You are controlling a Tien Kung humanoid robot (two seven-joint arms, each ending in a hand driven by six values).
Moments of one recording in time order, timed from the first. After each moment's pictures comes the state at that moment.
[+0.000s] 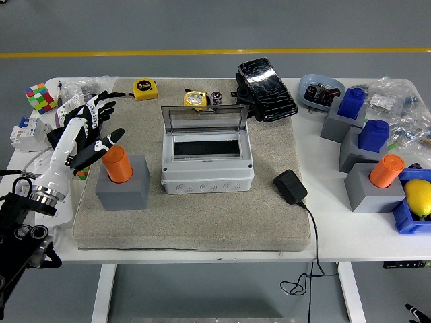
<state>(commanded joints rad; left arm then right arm) -0.16 0.30 -1.17 -1.23 1.32 0.19 -0.44 0.14 -0.22 1.09 0.22 -0.56 -0.07 -0.15</state>
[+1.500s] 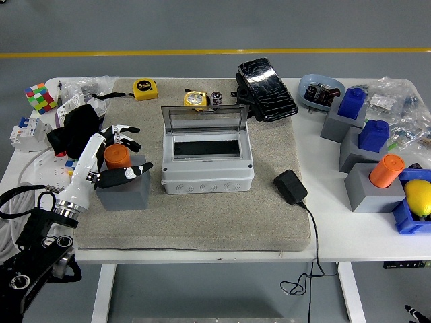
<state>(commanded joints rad) -0.22 0.27 -0.98 -1.12 1.17 0.27 -0.58 0.14 -0.21 1.07 0.22 -0.55 -0.07 -0.15</state>
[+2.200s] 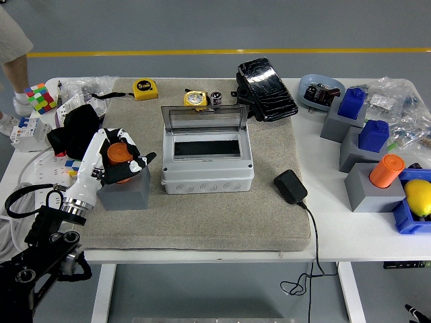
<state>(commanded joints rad) -0.25 0.25 -0.94 -1.10 1.06 0.27 -0.62 0.14 -0.21 1.06 0.22 -0.54 -0.07 -0.15</state>
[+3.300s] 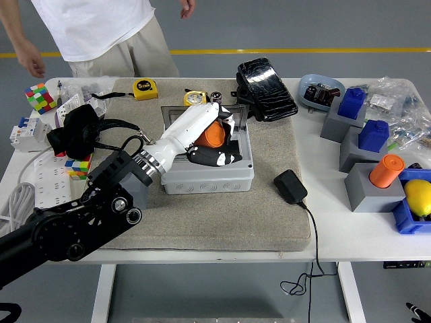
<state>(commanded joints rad) -0.68 0.21 -0.54 -1.25 1.61 0.38 -0.11 0.15 -0.22 0.99 0.21 -0.51 -0.08 -0.14</state>
